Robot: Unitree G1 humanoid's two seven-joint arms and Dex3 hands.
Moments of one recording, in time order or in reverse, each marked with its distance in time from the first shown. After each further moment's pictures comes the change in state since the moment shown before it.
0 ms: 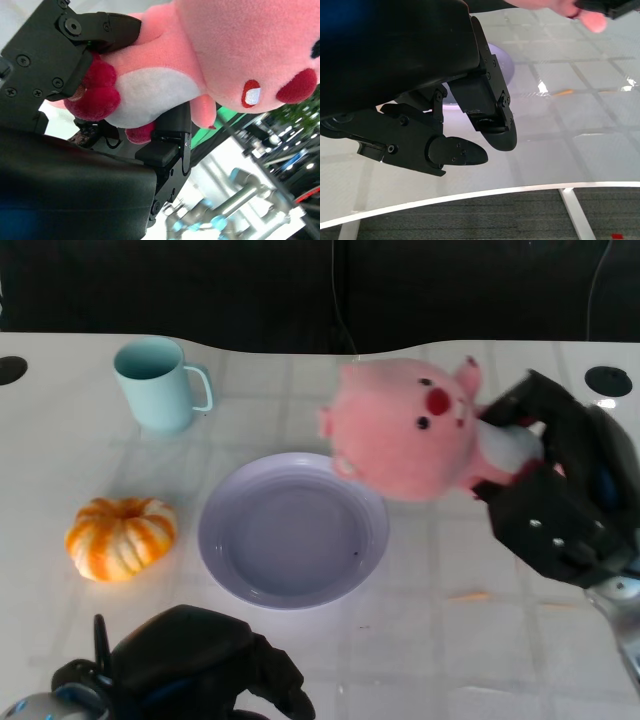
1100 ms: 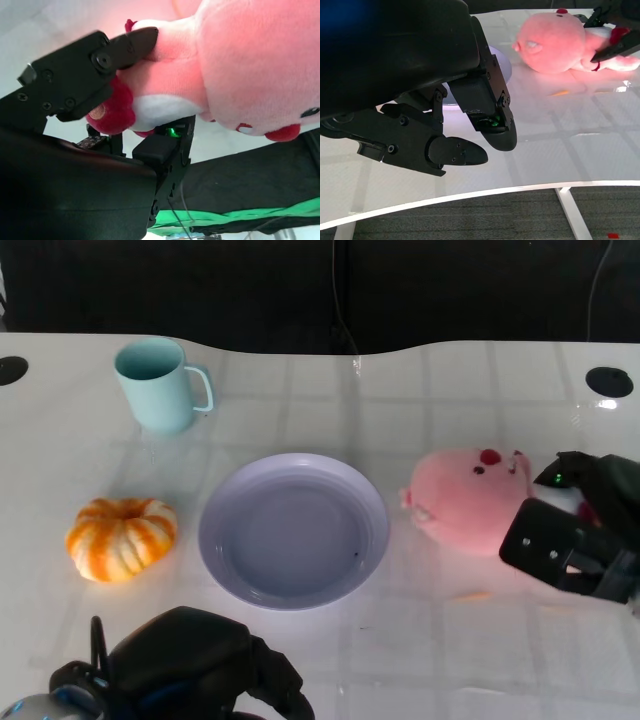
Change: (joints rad) left arm 0.006 0.015 0.011 0.012 -0.022 -0.033 0.015; right arm -0.066 -0.146 0.127 0.324 -0.174 0.153 0.020
